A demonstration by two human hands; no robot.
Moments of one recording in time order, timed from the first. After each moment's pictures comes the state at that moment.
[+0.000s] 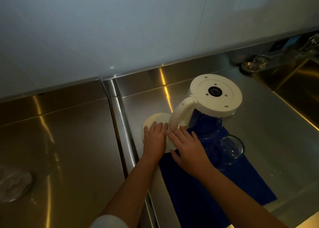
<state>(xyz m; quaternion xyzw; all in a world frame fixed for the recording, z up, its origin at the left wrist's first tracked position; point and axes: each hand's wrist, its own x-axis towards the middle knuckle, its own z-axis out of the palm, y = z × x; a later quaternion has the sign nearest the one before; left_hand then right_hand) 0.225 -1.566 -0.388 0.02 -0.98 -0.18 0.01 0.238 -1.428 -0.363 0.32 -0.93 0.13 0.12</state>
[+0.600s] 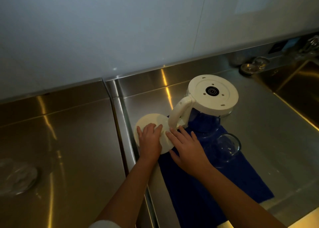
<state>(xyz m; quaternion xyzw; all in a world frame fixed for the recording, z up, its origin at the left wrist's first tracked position) 0.237 -1.571 -0.394 0.05 -0.97 -0.18 0.15 0.247 -1.424 -0.355 0.32 -0.93 0.14 0.12</state>
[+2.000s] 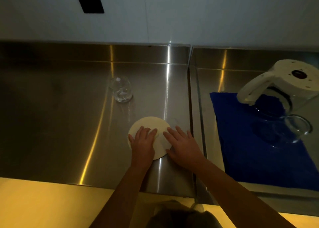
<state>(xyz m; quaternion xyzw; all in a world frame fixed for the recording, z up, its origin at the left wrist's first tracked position) 0.529 -1.655 -0.388 0.29 -0.94 -0.13 0.13 0.429 -1.532 -0.367 0.52 -0.84 0.08 -0.12</state>
